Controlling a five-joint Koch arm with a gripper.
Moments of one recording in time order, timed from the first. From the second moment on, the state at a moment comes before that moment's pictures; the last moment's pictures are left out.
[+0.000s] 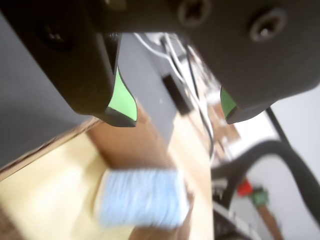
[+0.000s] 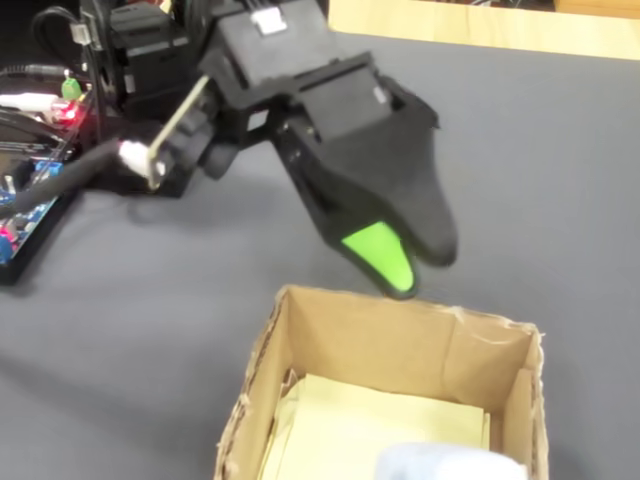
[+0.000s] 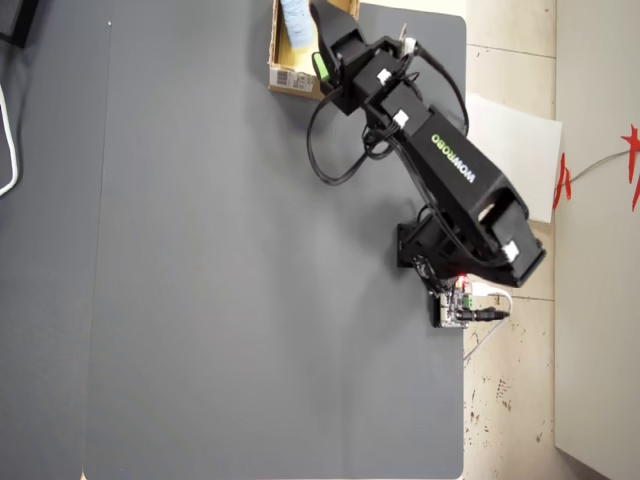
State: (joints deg) arm 47.5 102.1 119.9 11.8 83.2
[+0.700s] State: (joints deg) arm 19.3 118.7 138.8 8.2 98.0
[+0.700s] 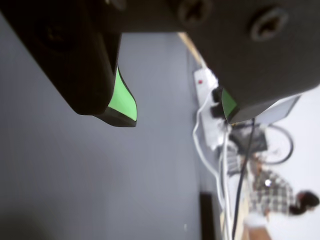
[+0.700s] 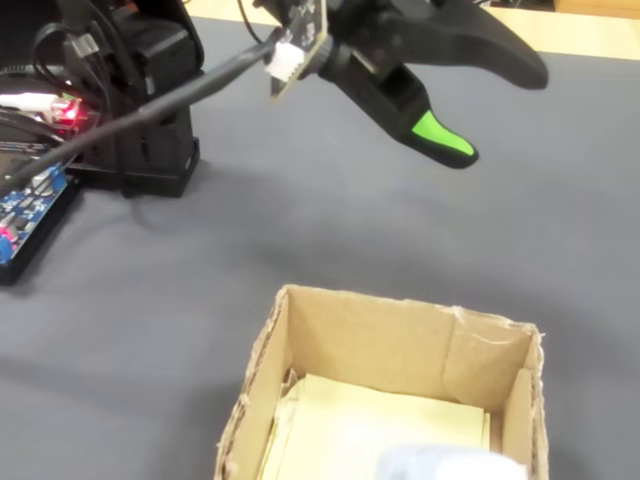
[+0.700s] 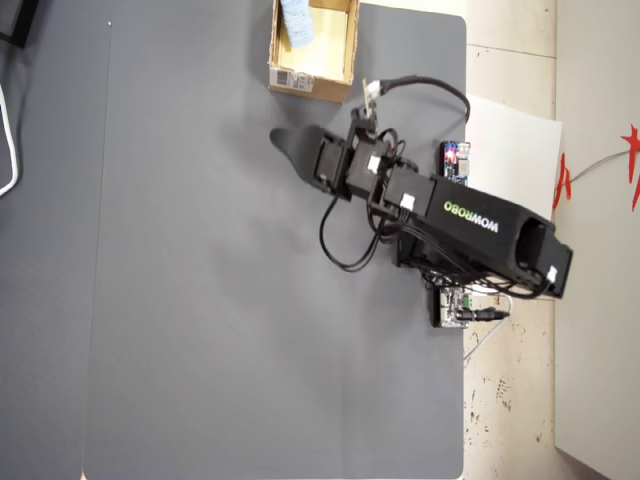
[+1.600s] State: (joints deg) arm 7.6 130.7 165.8 7.6 99.1
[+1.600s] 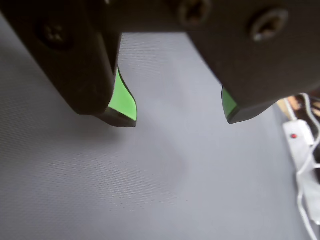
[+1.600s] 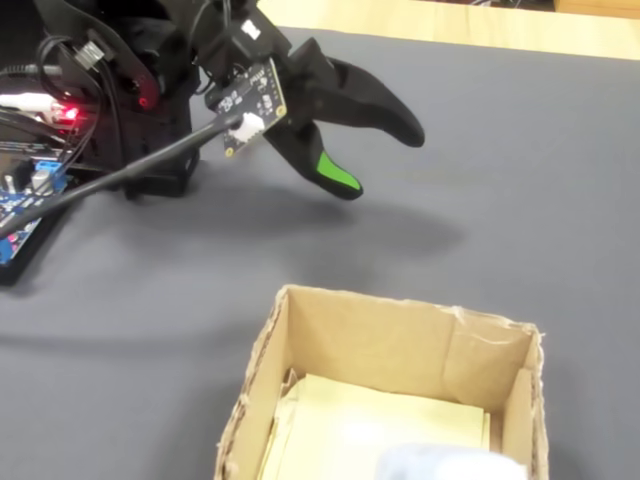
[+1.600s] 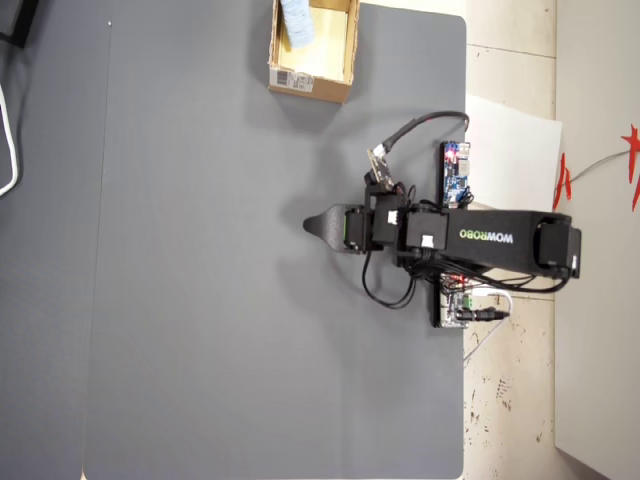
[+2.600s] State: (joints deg) arm 8.0 130.7 176.5 -4.0 99.7
